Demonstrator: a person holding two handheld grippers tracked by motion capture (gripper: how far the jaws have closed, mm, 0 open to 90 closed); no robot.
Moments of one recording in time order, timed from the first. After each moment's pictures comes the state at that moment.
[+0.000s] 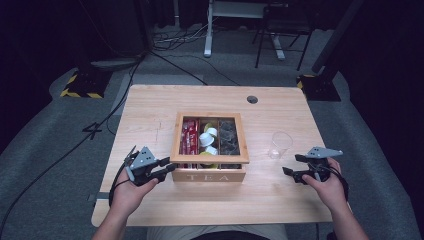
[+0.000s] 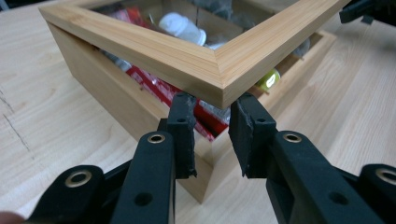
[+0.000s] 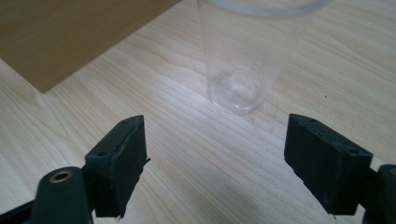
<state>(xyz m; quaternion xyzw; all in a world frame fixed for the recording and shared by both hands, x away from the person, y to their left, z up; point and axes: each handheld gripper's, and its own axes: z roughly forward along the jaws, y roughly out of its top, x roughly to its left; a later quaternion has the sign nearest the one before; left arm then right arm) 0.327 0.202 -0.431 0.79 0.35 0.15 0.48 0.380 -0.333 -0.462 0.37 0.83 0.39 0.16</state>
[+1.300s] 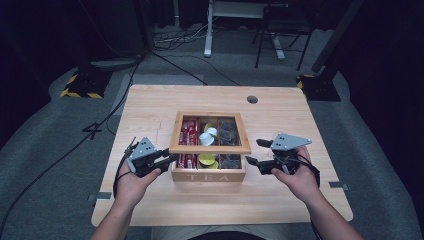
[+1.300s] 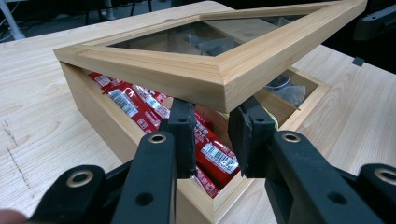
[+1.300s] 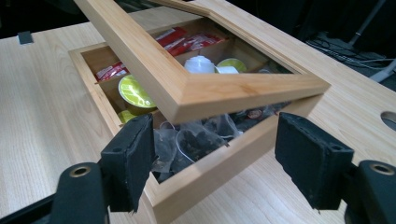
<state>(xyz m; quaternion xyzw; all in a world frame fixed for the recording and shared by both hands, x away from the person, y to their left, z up) 0.340 0.195 -0.414 0.77 0.36 0.15 0.51 0.372 -0.209 -0.388 0.23 0.84 0.46 0.18</state>
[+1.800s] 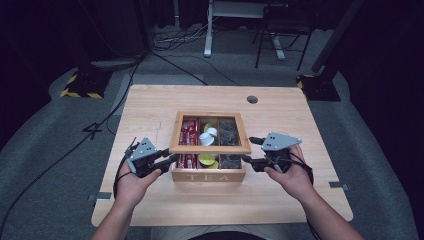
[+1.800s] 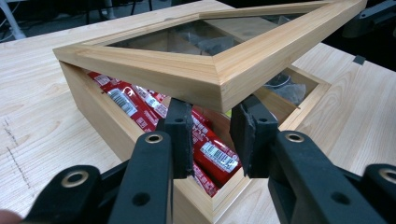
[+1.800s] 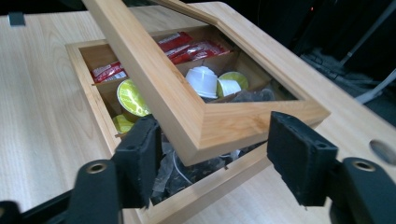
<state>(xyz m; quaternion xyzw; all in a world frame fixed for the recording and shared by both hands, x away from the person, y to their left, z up) 0.339 0.194 -0.414 0.77 0.35 0.15 0.51 0.374 -0.189 -0.382 0.19 0.85 0.44 0.22</state>
